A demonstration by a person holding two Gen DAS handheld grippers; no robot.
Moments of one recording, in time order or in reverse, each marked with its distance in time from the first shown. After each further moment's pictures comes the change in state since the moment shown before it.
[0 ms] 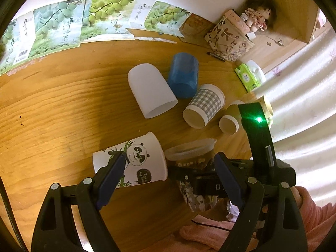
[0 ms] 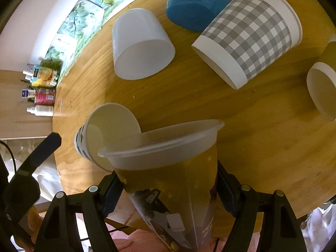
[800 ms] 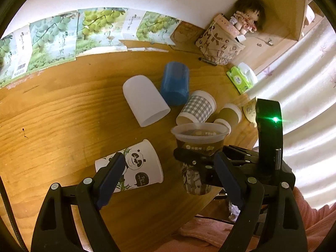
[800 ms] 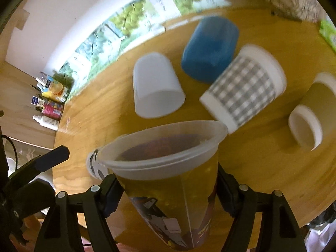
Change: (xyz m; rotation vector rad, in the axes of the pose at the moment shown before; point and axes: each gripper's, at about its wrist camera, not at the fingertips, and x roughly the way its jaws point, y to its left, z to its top) left arm -0.020 -0.007 0.004 0.046 -0.054 -0.025; right arm -0.039 0.013 -0.003 -0.114 -0.302 -0.037
